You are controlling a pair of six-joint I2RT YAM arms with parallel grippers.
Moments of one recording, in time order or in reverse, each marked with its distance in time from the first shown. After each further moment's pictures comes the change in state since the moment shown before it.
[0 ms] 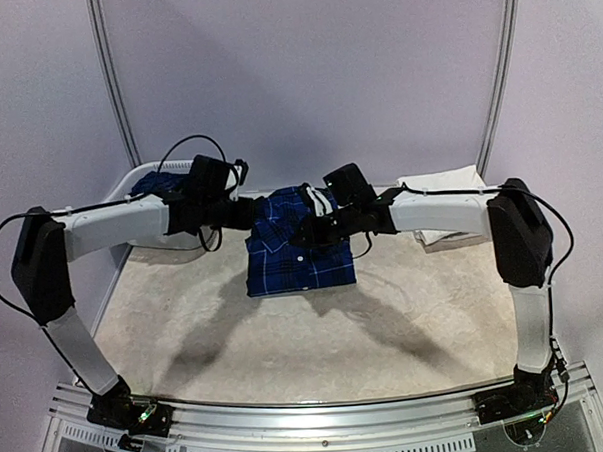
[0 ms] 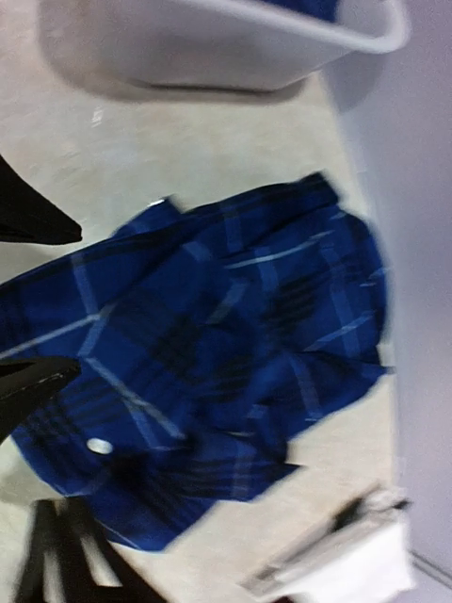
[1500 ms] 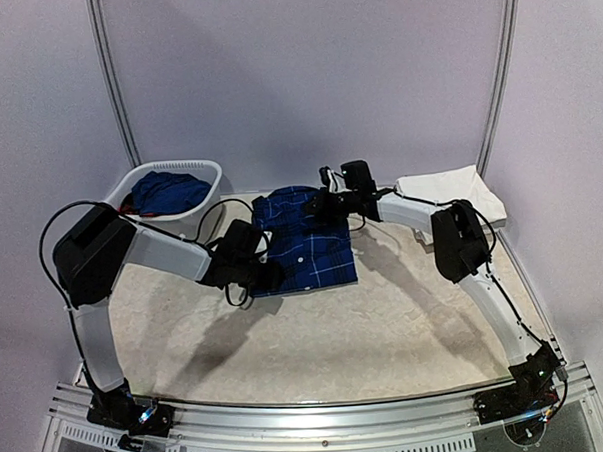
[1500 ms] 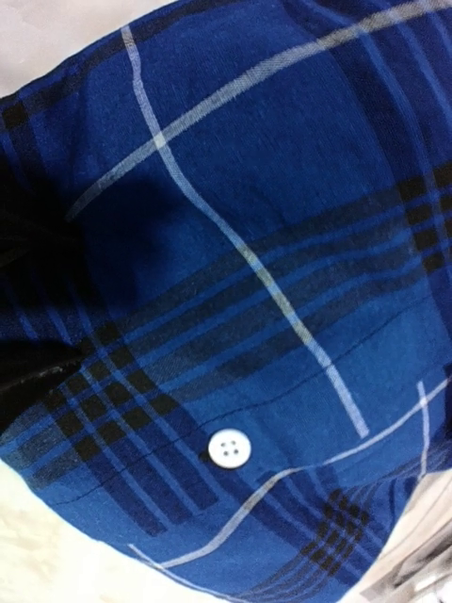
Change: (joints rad) left arm -0.108 0.245 -0.264 0.332 0.133 -0.100; right arm -0.247 0.671 0.761 0.116 -0.181 0.166
